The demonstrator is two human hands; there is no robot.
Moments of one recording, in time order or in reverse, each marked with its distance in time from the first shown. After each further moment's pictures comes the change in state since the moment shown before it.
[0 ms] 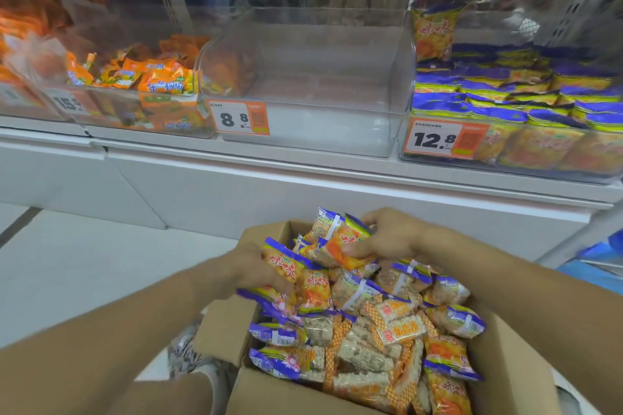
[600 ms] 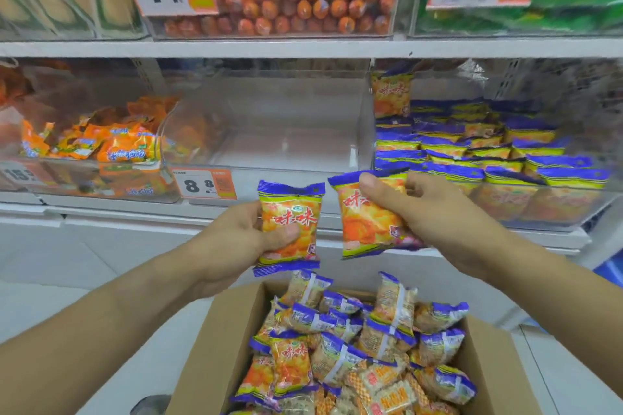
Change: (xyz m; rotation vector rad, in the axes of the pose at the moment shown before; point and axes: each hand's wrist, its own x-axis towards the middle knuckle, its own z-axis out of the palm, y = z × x) left_hand -0.048 0.119 -0.059 -0.604 -0.071 0.532; right_hand -0.081 -0.059 -0.093 0.469 0.385 -0.308
